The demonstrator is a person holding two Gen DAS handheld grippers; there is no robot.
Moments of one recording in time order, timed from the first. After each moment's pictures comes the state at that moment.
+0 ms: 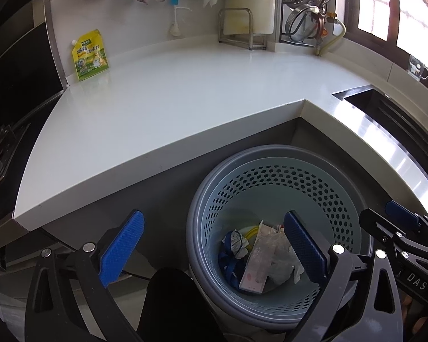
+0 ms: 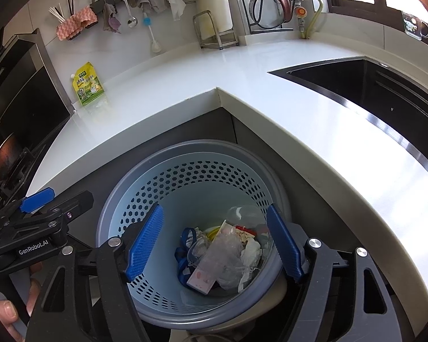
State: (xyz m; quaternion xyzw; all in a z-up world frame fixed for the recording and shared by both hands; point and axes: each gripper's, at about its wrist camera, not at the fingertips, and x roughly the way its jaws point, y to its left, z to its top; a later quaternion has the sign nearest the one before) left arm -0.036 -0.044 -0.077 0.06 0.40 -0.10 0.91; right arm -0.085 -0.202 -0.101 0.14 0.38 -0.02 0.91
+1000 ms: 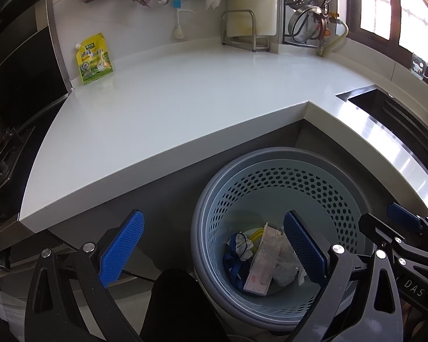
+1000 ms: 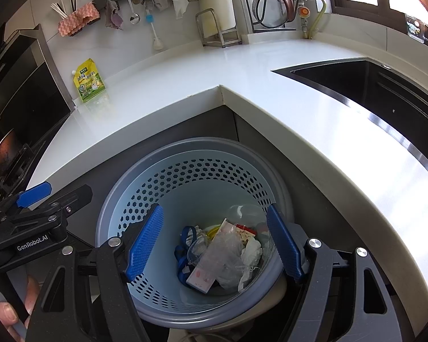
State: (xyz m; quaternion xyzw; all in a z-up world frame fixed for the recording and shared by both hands) left arm -0.036 -0.048 -0.075 0.07 0.39 -0.08 0.91; right arm -0.084 -0.199 -0.102 0.13 0.38 -0.02 0.91
